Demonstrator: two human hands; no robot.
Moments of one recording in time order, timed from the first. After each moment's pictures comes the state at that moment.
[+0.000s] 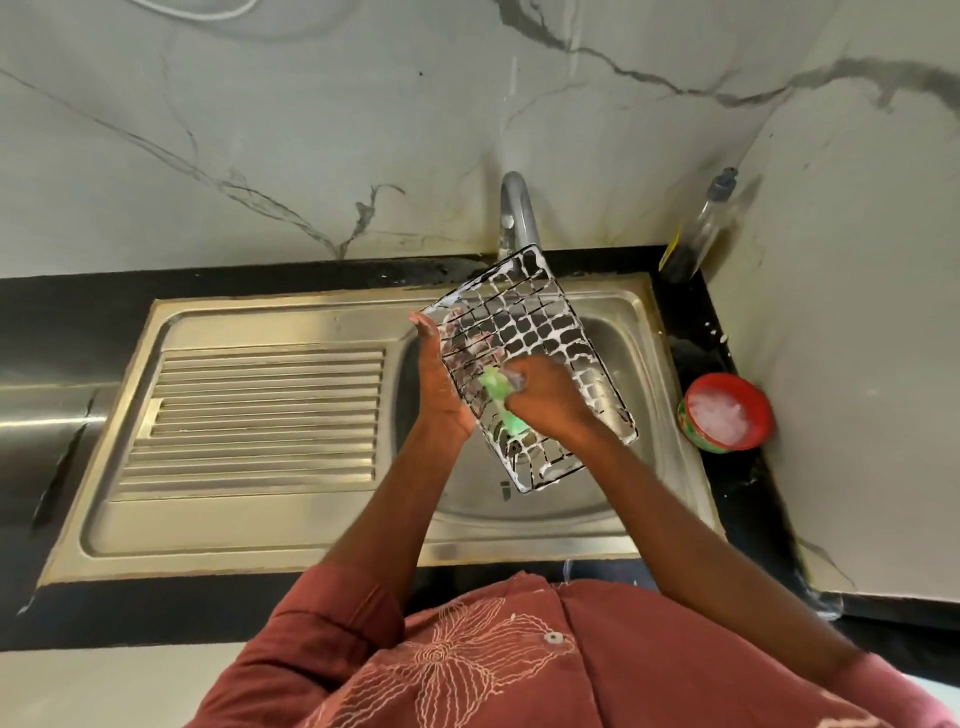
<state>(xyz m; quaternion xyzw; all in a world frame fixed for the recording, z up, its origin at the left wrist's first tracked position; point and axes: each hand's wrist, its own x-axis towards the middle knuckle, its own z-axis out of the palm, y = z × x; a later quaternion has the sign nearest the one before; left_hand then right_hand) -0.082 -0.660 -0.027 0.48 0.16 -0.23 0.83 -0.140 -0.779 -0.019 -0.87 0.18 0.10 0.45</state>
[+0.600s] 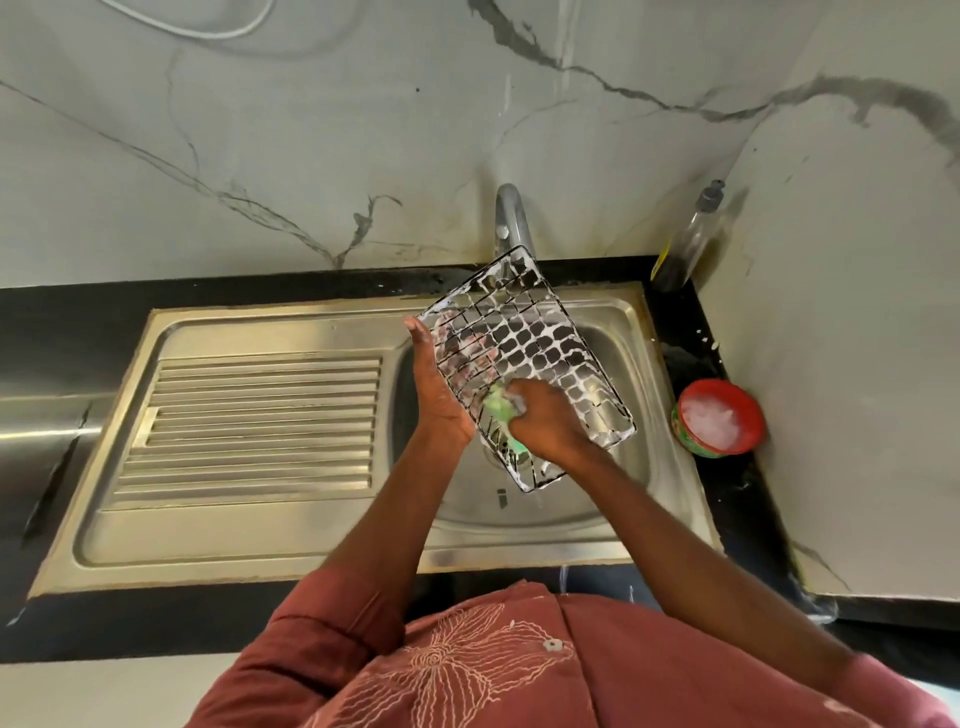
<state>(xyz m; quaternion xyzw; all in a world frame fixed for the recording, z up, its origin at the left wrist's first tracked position) -0.090 -0.660 -0.018 0.49 0.19 -0.20 0.82 -0.156 -0.777 -0.031 -0.87 0.18 0.09 0.44</state>
